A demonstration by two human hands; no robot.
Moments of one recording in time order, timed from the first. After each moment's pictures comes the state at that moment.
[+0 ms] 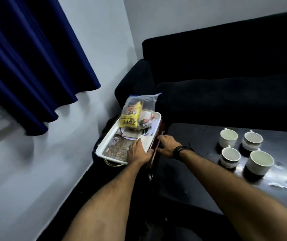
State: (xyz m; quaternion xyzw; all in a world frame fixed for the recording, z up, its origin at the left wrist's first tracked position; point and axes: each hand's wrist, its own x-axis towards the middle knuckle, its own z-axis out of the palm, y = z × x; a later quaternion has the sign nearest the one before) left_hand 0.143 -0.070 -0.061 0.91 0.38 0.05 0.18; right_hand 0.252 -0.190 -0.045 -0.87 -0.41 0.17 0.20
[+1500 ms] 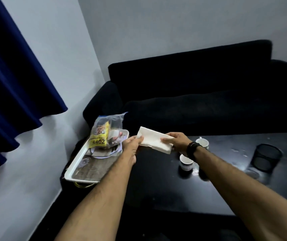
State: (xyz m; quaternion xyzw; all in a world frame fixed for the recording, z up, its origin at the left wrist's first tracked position) left_hand 0.211 -0.177 0.035 0.57 0.32 0.17 0.74; right_hand 0.291 -0.355 0.033 -0.69 -0.13 0.29 0.65
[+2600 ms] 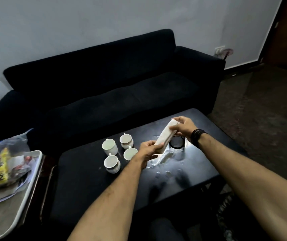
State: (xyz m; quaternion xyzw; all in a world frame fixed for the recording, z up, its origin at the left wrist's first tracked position) left_hand 0.315 -0.503 -0.038 0.71 0.13 -0.20 0.67; right_hand 0.371 -0.680 -0.009 -0.71 0.11 0.05 0.69
